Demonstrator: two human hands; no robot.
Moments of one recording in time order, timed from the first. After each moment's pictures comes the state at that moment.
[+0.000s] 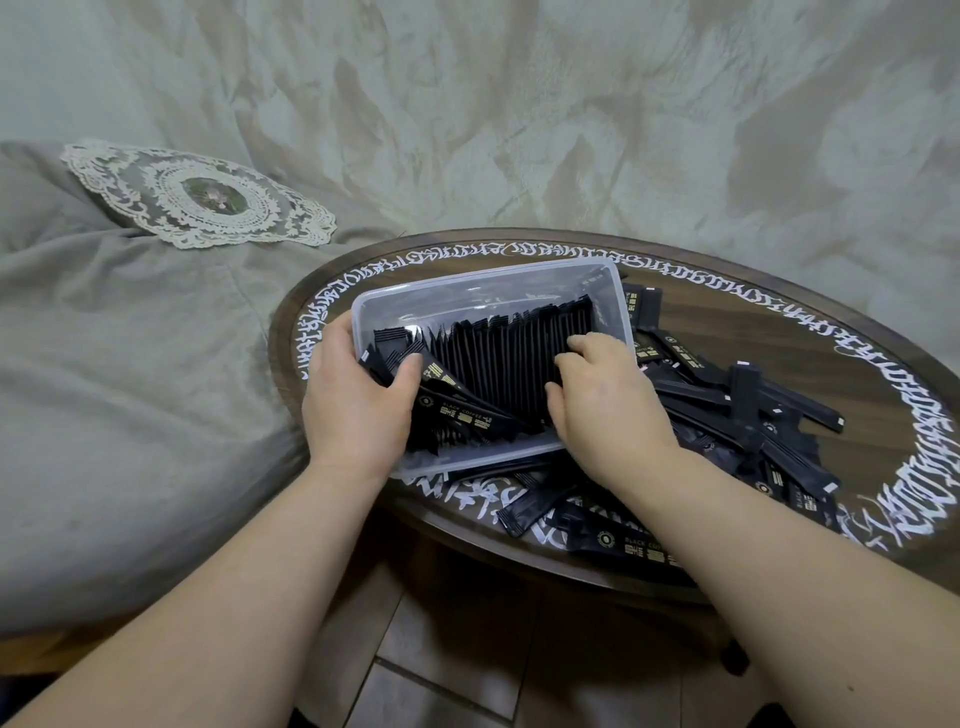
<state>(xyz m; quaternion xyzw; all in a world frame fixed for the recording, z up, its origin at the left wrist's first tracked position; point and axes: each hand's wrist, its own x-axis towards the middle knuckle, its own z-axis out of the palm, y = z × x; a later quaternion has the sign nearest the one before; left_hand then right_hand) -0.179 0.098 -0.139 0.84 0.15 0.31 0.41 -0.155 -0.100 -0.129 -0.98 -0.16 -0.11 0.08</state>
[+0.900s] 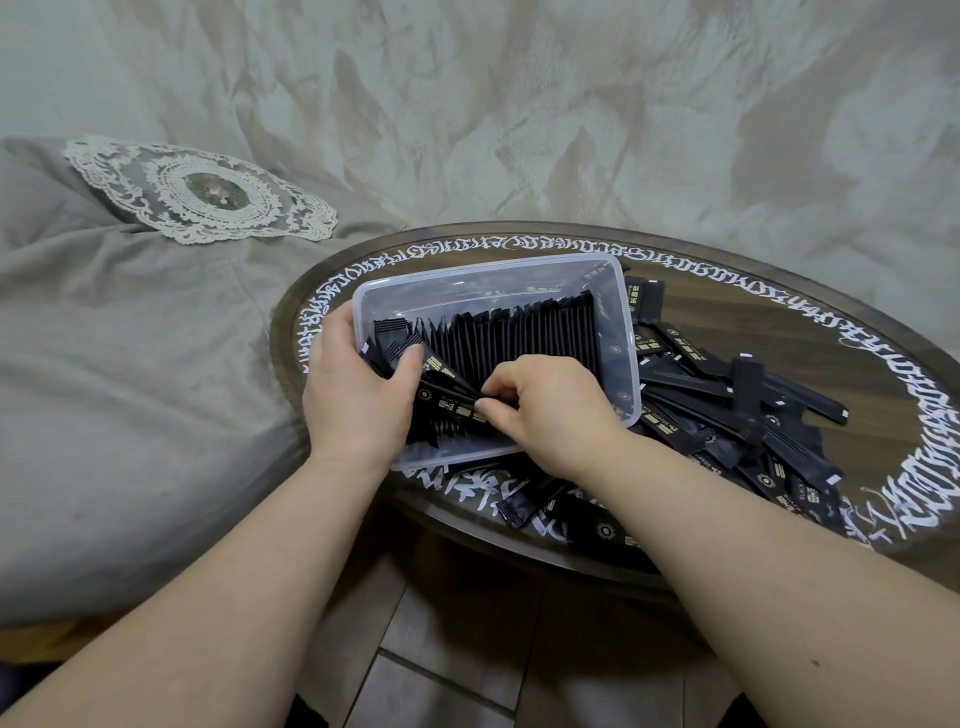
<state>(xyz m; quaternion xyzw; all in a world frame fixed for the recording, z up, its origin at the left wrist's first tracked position) -0.180 0.096 -0.138 0.84 0.15 0.33 0.40 -0.163 -0.071 -0.124 -0.95 -0.25 -0.04 0.21</state>
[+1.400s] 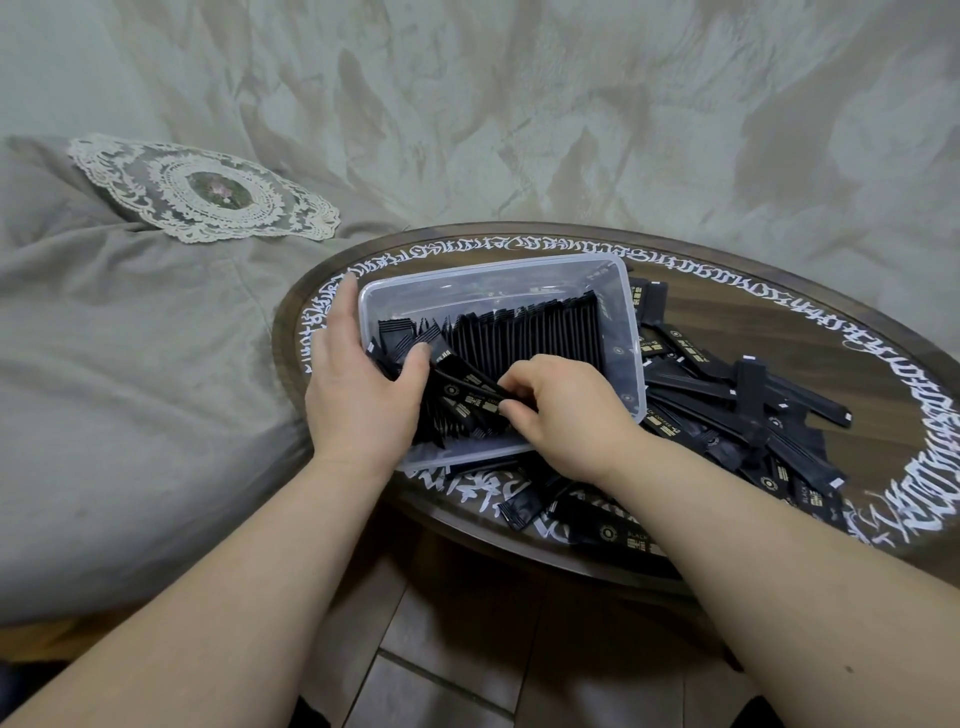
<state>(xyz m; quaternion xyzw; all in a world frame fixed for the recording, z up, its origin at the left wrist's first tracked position) -0.186 0.092 -0.134 0.86 0.15 0.31 0.38 -0.158 -0.081 -0.128 -0.94 -0.26 -0.04 0.20</state>
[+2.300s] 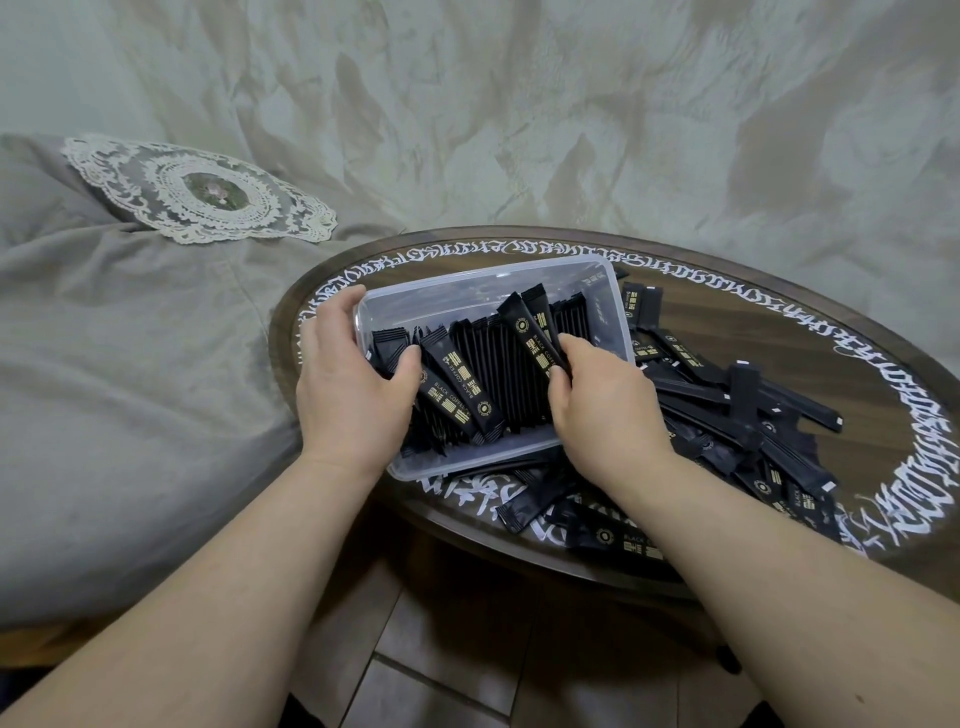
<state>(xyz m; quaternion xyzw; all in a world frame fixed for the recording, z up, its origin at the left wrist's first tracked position) -0.184 0.099 -0.130 0.86 0.11 0.35 0.36 -0.164 -0.093 -0.125 -0.95 -0.12 -0.16 0.22</state>
